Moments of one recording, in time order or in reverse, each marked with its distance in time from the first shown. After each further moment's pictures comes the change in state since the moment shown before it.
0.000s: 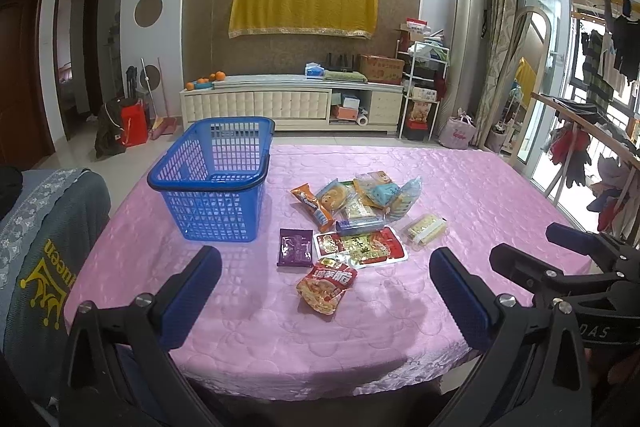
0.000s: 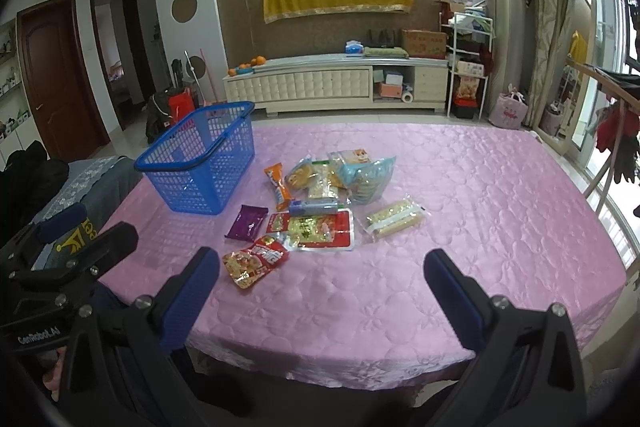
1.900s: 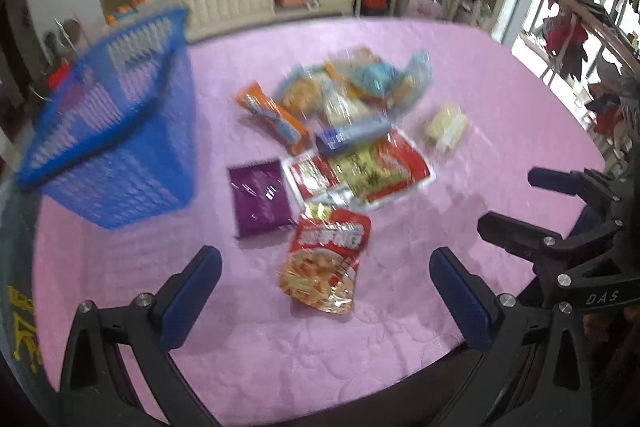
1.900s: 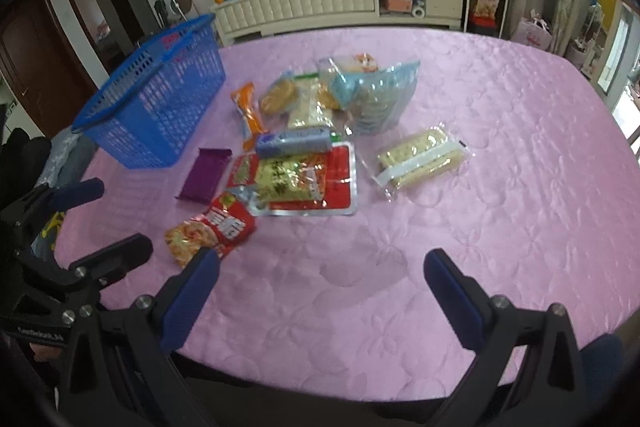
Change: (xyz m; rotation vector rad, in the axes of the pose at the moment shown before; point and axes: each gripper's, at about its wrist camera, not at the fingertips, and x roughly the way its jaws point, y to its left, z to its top) left arm 0.179 0.005 -0.003 0.187 0.485 -0.165; right arm 0.141 -0.031 -0.006 0.048 0.333 0.043
